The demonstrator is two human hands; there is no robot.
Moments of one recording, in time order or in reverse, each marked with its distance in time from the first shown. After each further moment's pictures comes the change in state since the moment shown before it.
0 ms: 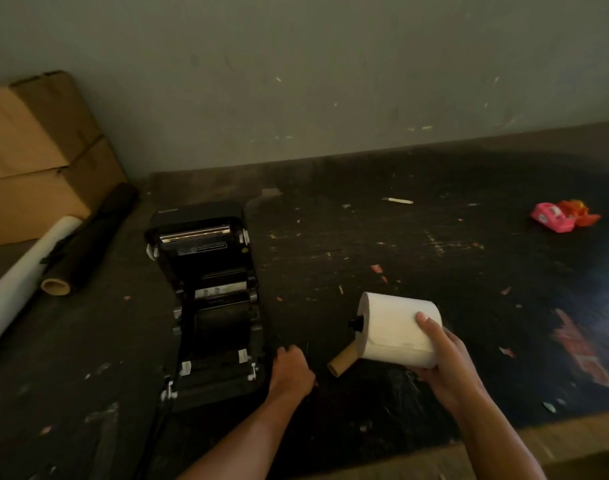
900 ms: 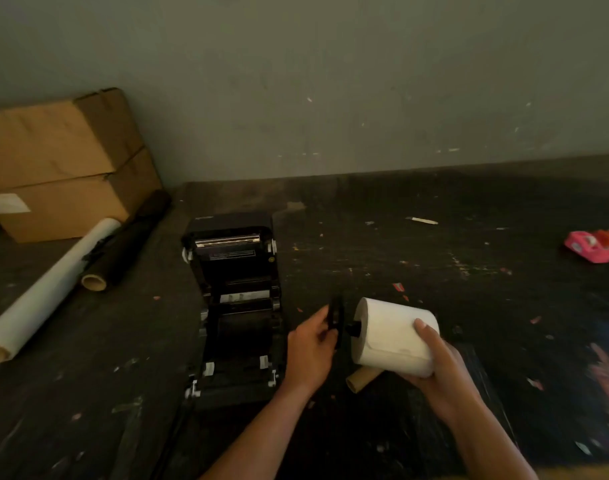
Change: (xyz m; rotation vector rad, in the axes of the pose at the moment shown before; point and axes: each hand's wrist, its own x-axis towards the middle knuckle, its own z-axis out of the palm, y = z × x) left_hand -0.051 0.019 -0.067 -0.913 0.214 0.552; right_hand 0.002 0.000 0.036 0.047 -0.094 0.013
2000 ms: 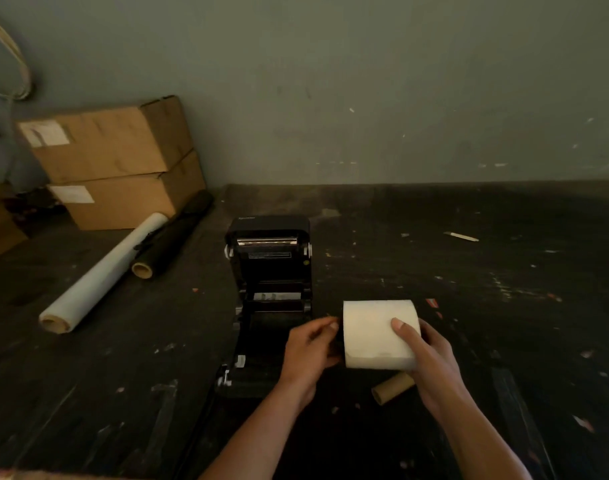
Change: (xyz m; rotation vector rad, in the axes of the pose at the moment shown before) left_hand -0.020 0.029 -0.038 -0.280 0.168 -0.392; right_hand 0.009 0.010 0.058 -0.256 -0.075 -0.132
